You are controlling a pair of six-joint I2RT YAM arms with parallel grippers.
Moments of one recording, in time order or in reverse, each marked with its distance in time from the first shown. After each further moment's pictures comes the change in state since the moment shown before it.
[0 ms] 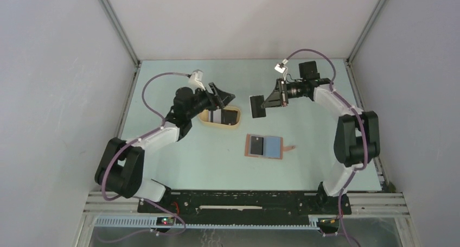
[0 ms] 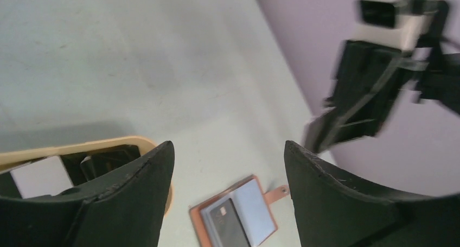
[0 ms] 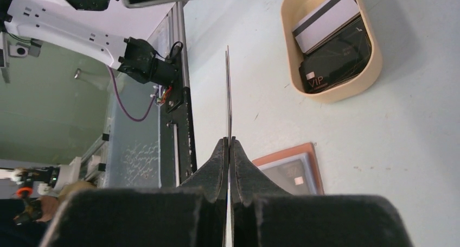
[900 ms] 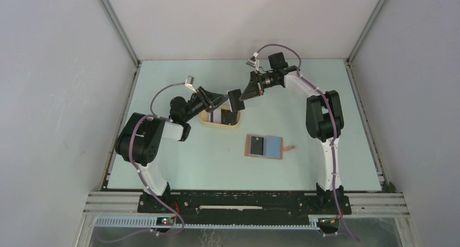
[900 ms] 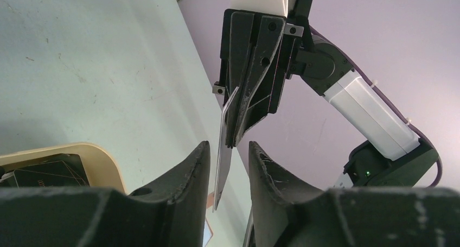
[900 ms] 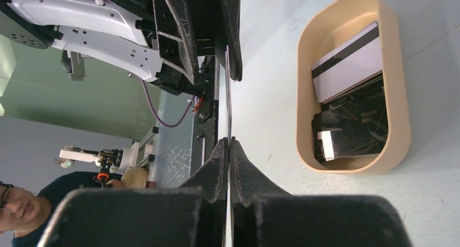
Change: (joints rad) left arm 0.154 0.360 -0.120 0.779 0.317 -0.534; right arm 0.152 0.506 0.512 -0.017 -0.107 0.211
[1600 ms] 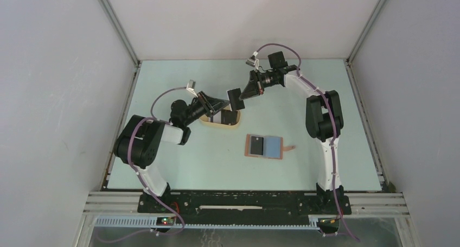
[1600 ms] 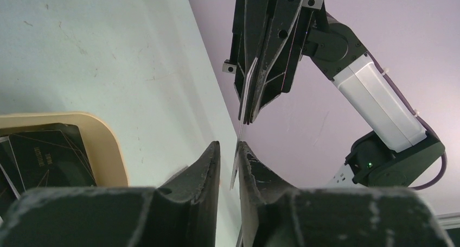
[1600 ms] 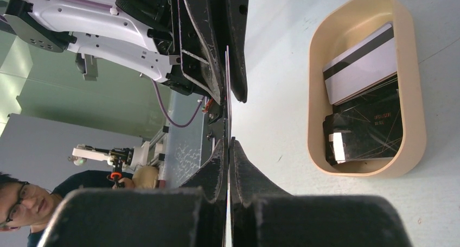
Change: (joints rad) left arm -0.016 -0.026 -0.052 -0.024 -0.001 0.001; right arm 0.003 0.005 0.020 -0.011 -0.031 0.031
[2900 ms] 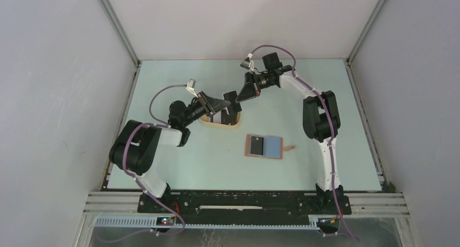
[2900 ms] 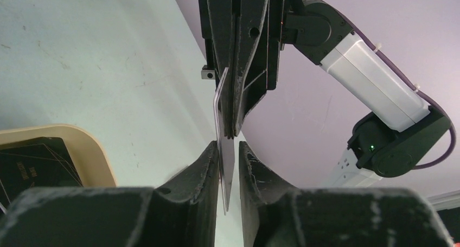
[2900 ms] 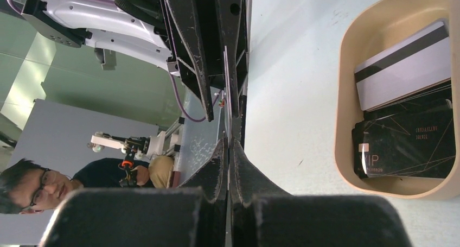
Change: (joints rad) left arm -0.023 -0.085 -0.019 -0.019 0.012 0.094; right arm 0.036 0.014 0.028 -0.047 -0.045 0.002
